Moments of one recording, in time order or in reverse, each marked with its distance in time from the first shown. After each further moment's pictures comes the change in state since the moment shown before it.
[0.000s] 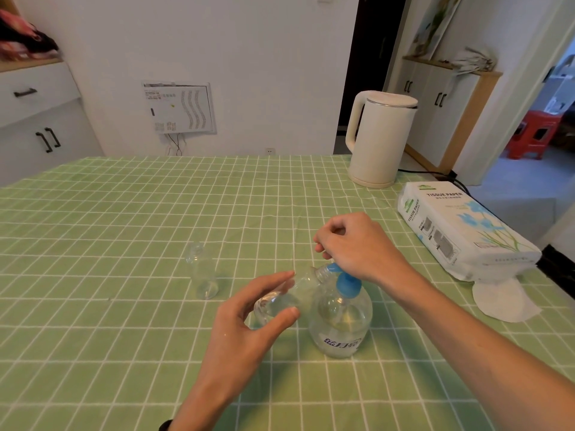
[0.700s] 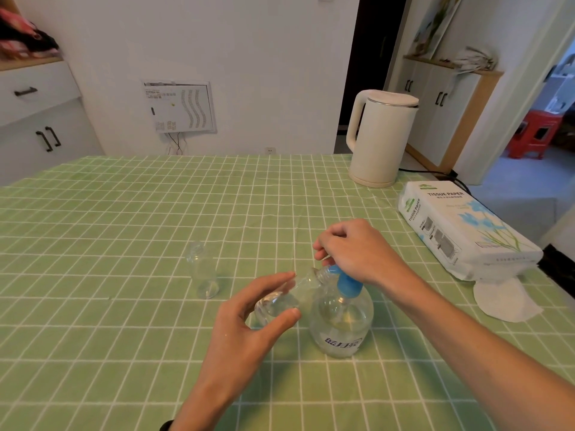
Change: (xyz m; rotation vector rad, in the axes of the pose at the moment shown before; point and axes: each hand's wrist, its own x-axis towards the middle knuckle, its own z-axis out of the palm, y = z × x) left_hand -0.001 0.001 0.001 -0.010 -0.003 0.007; right_hand 0.003 0.008 0.005 0.006 -0.026 0.041
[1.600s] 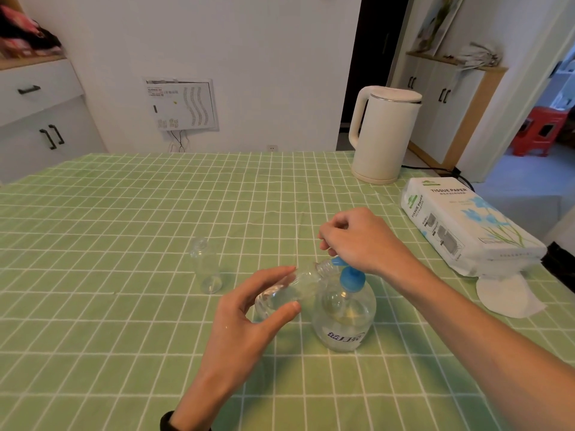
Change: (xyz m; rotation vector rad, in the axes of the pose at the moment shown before) left_hand 0.001 0.001 -0.004 0.003 0.007 0.024; right_hand 0.002 -0.007 -0.003 -0.069 0.019 -0.013
